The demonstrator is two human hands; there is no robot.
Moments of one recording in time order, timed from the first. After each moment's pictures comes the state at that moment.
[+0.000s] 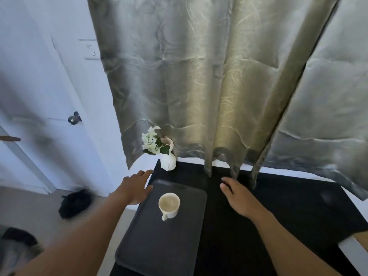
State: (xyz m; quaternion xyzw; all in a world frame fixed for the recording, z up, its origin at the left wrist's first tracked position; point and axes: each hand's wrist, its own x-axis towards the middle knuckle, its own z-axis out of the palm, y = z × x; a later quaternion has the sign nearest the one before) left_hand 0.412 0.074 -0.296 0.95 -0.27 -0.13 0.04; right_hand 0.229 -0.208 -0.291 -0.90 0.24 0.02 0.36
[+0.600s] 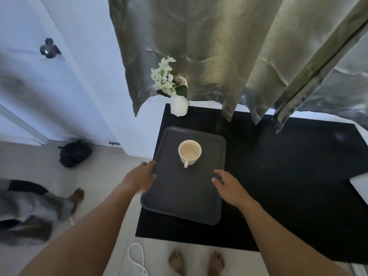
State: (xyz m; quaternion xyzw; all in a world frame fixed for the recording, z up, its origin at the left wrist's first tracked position) left_hand 0.414 0.170 -0.438 0.92 -0.24 -0.29 0.10; right_hand 0.239 -0.072 -0.424 -0.81 0.35 0.17 0.44
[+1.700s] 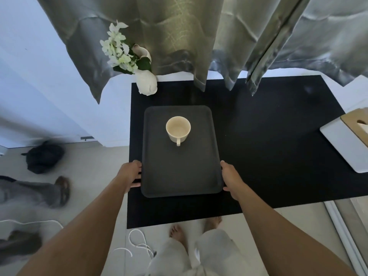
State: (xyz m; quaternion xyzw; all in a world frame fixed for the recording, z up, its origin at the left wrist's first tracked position) left_hand 0.398 0.142 -0.474 0.78 0.13 -0.45 0.42; right_hand 0.189 -0.079 -0.473 -0.49 0.64 0.09 0.58
